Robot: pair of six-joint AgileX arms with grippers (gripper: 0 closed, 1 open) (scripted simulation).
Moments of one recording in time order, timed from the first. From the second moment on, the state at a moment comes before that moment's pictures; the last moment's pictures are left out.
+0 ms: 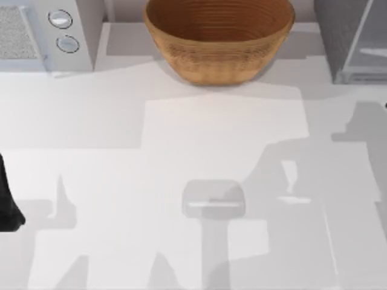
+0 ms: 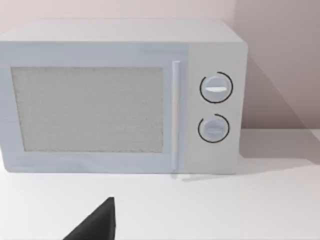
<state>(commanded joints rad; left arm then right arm) 0.00 0.00 0.00 0.00 0.00 0.00 0.01 1.52 0.40 1.11 0.04 0.02</state>
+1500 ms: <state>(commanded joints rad) 0.00 0.00 0.00 0.00 0.00 0.00 -0.21 2.24 1.28 0.80 -0.20 -0.02</state>
